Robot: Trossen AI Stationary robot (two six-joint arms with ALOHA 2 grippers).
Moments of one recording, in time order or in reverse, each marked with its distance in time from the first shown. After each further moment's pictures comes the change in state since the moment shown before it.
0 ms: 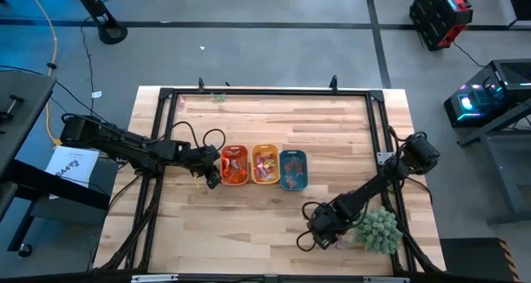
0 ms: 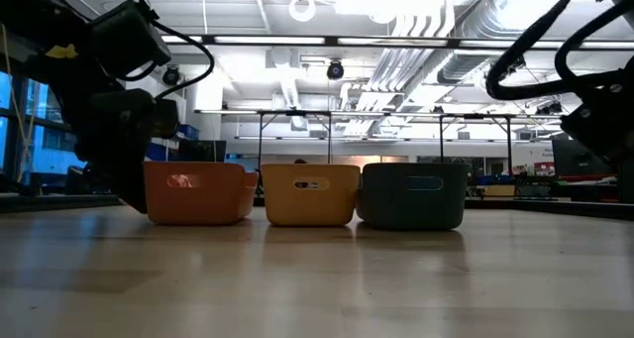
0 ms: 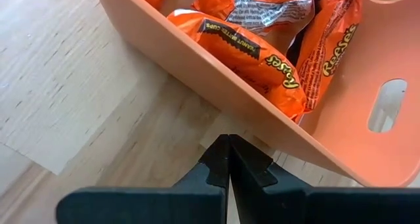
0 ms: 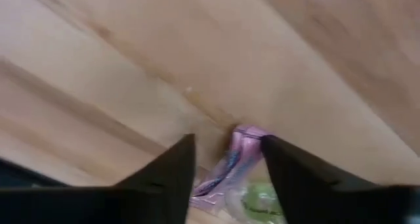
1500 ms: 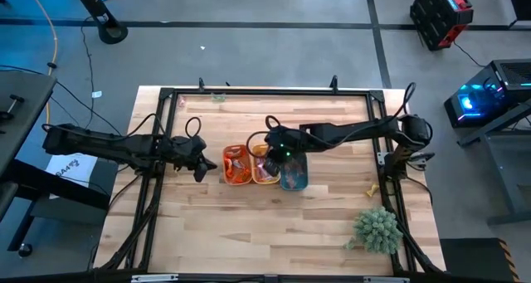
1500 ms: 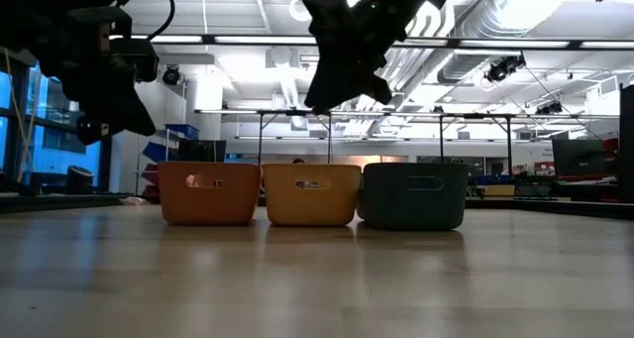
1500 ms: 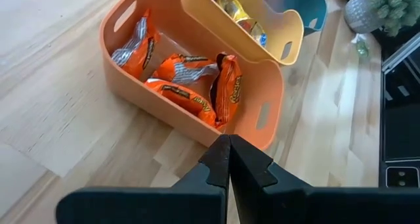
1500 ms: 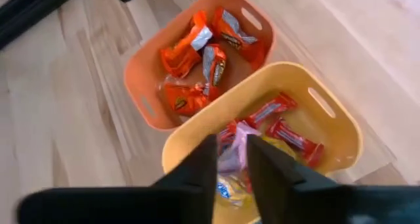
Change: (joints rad) left arm 0.000 -0.475 0.002 -0.188 -0.014 -0.027; right arm -0.629 -0.072 0.358 0.214 0.386 -0.964
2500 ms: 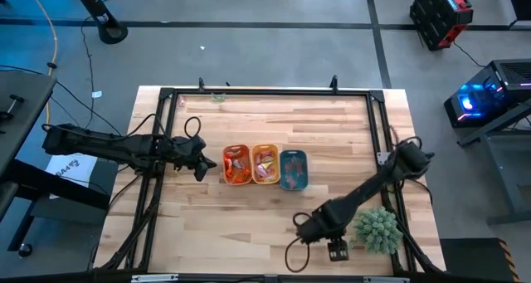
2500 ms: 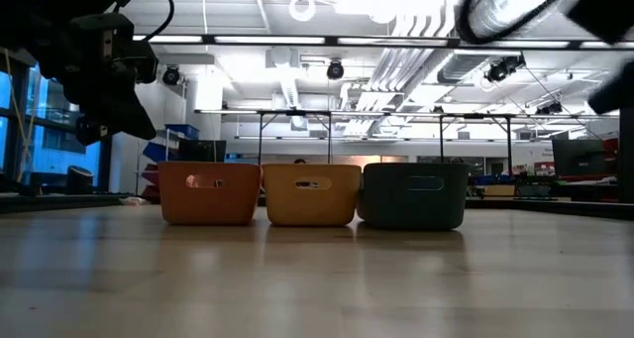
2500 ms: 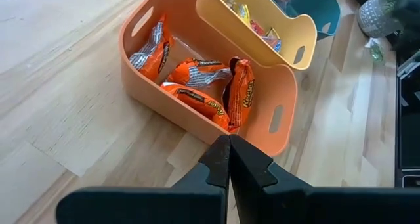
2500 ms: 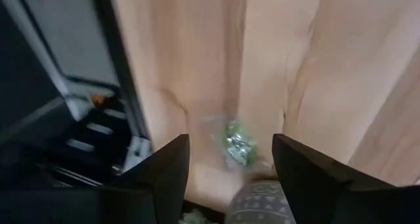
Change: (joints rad) left arm 0.000 -0.001 -0.001 -0.017 -0.043 0.000; right arm 0.600 0.132 0.001 -0.598 -0.509 0.006
